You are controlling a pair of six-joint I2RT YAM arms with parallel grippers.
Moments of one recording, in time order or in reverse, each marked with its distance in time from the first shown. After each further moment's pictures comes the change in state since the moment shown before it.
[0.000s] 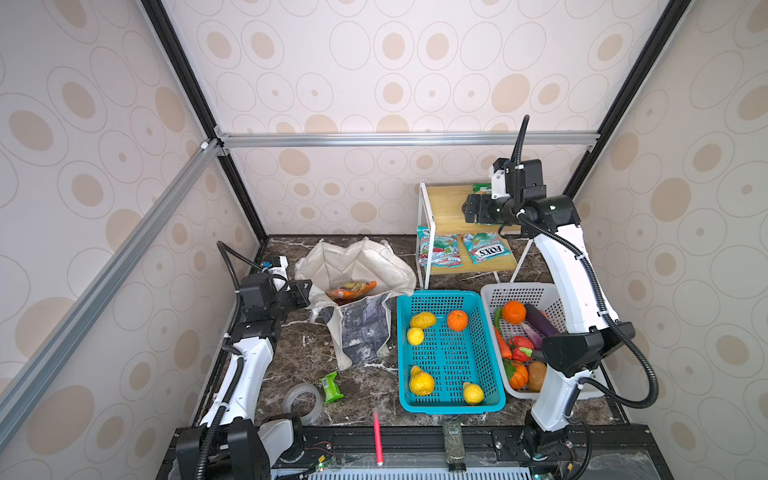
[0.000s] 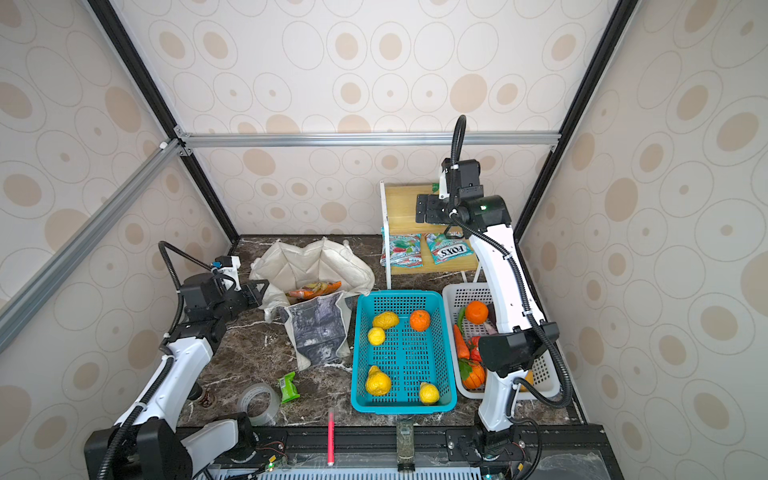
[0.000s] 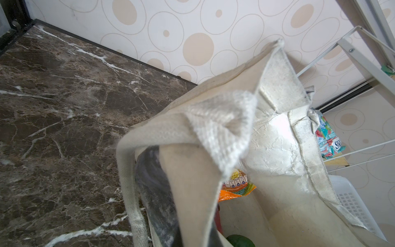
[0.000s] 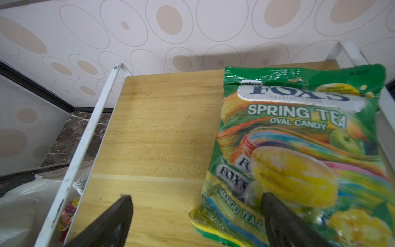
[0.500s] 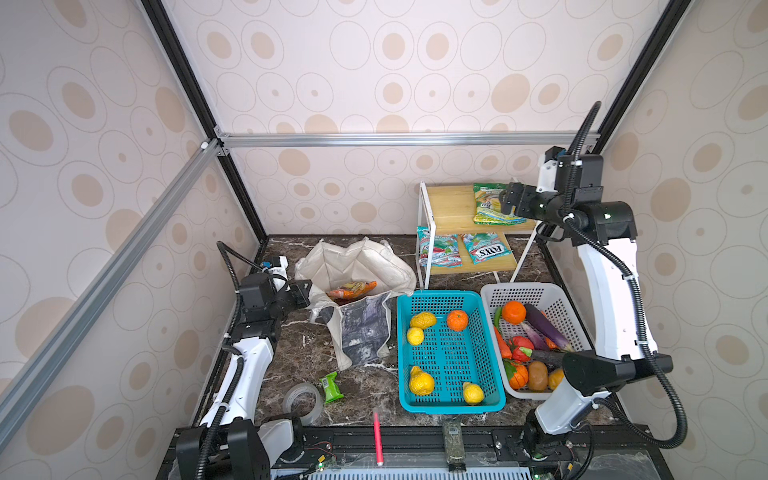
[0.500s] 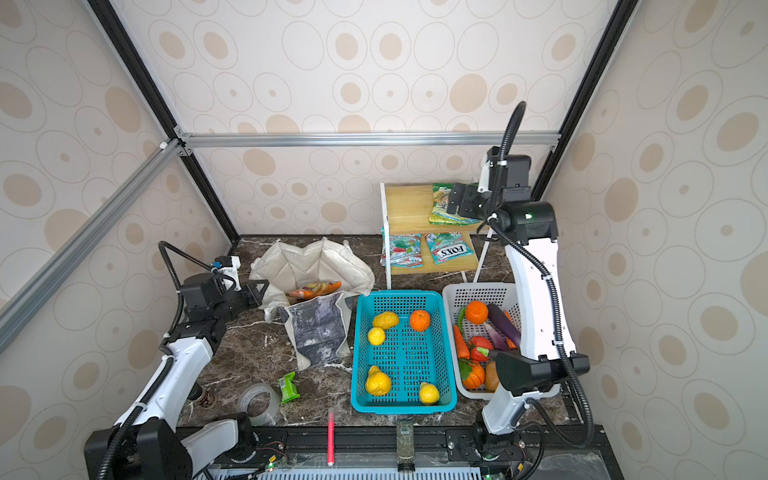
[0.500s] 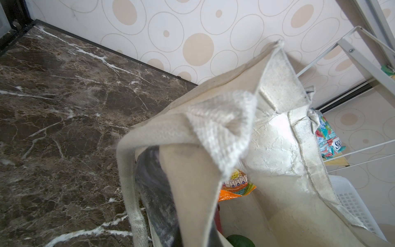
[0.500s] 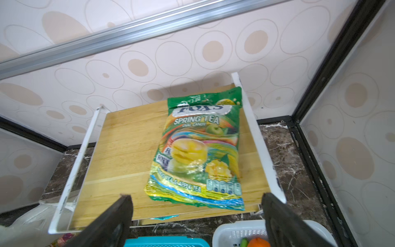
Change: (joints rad) left arm 0.000 -0.003 0.000 -0.001 -0.002 0.000; right arm -0.174 -0.171 -0.076 -0.009 -0.008 0.048
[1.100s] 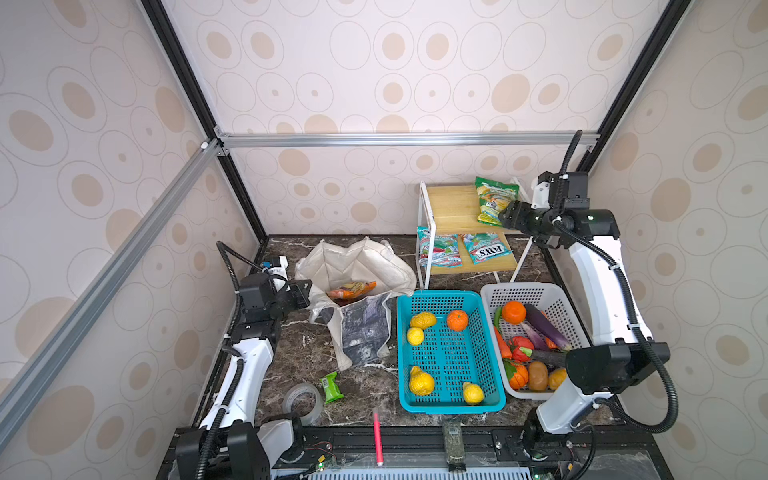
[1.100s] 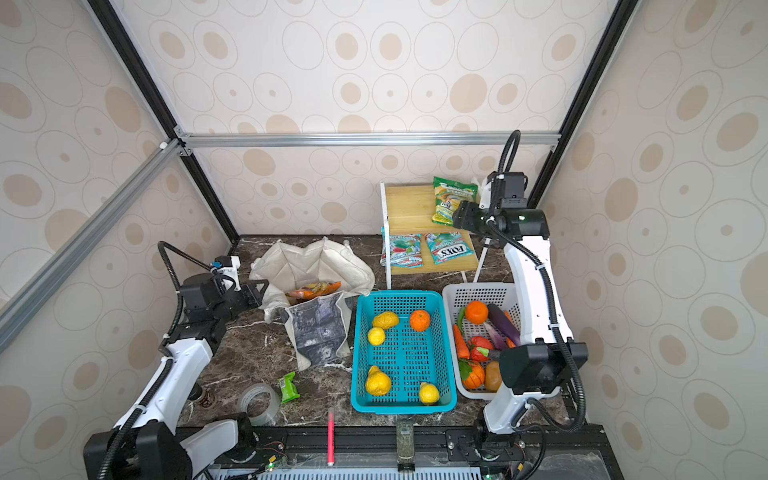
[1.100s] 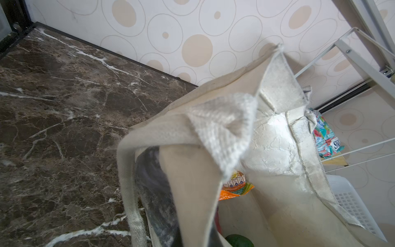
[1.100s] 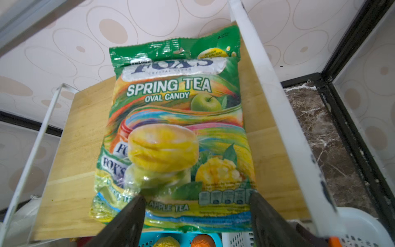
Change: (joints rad) left arm 0.000 -0.012 0.000 -0.003 0.000 0.000; right arm -0.078 -0.012 -0.232 0.101 -0.147 0.064
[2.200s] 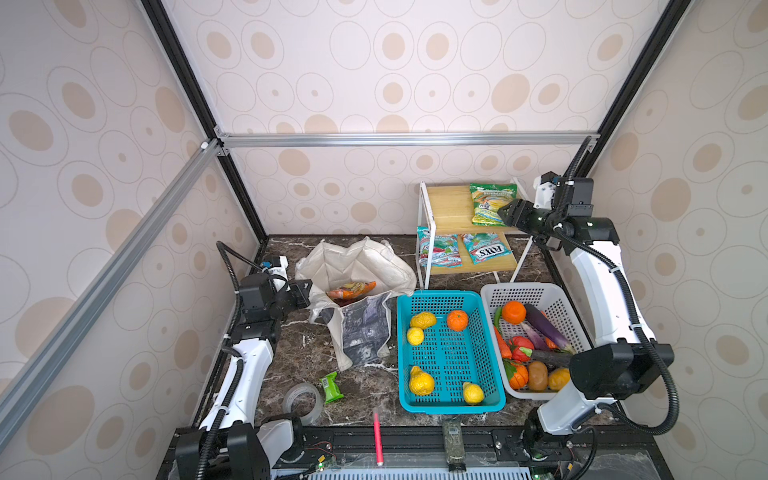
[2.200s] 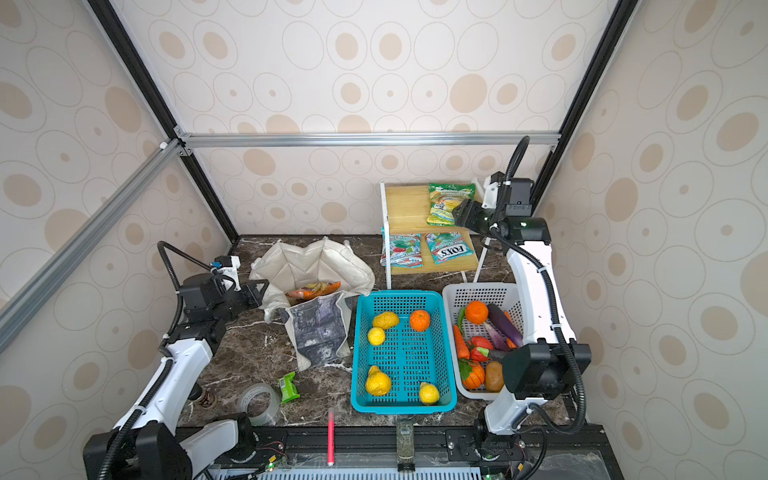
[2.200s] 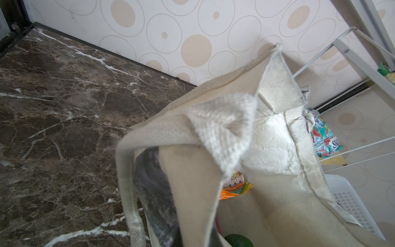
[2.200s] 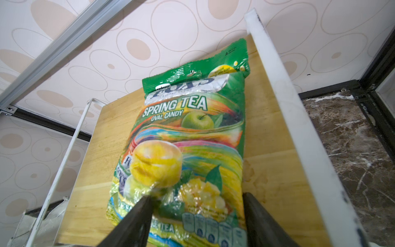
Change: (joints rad) left arm 0.000 0.001 0.000 0.000 0.001 0.000; right arm -0.032 -0.035 -0.155 0.221 -0.144 0.042
